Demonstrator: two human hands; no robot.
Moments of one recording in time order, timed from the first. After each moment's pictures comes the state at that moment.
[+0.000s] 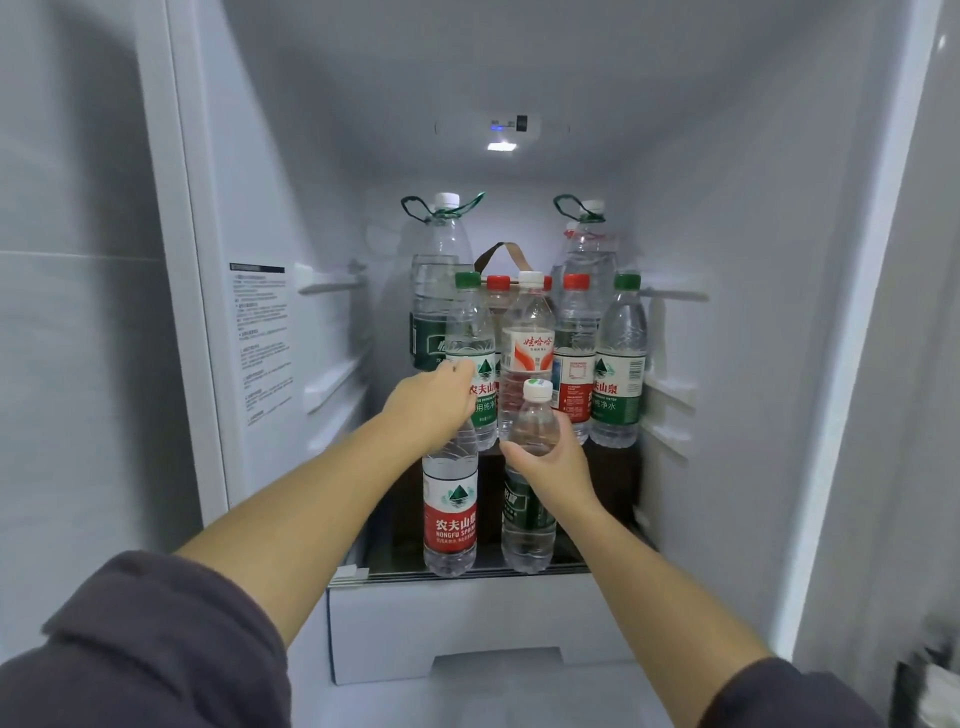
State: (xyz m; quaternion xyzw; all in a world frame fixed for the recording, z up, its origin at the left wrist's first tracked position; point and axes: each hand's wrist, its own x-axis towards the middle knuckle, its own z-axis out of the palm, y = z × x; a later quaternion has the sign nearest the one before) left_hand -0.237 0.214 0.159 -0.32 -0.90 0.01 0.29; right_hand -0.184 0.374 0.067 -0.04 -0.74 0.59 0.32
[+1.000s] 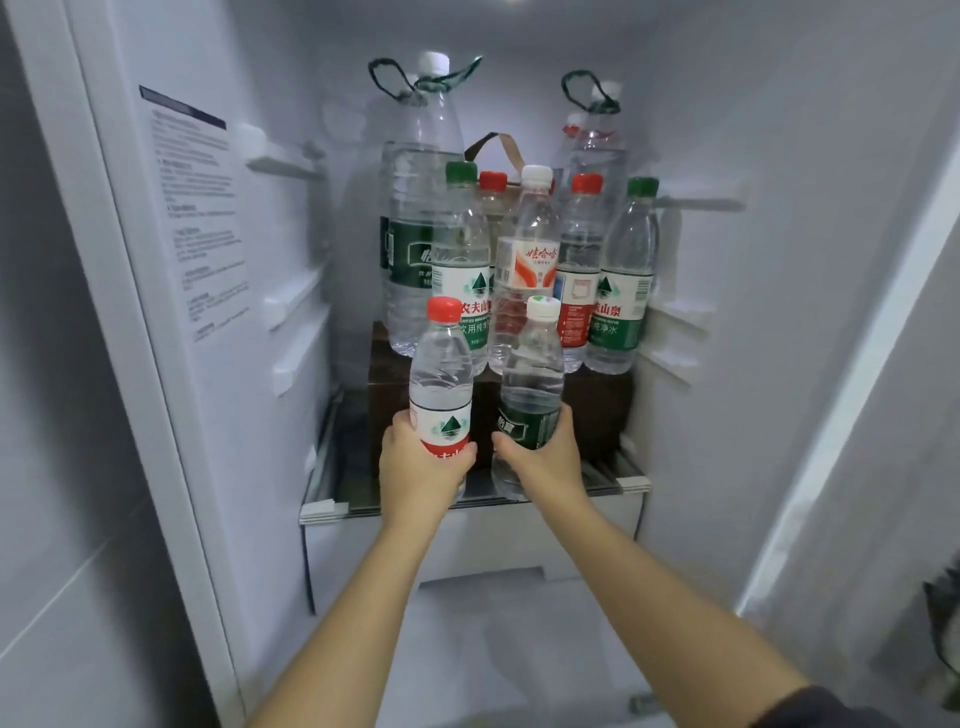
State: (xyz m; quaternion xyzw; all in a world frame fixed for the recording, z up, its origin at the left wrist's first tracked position) left_hand -0.228 0.222 -0.001 -0.11 -0.81 -0.57 0.13; right_hand -0.175 0.356 0.001 -0.15 -0.74 0.56 0.34
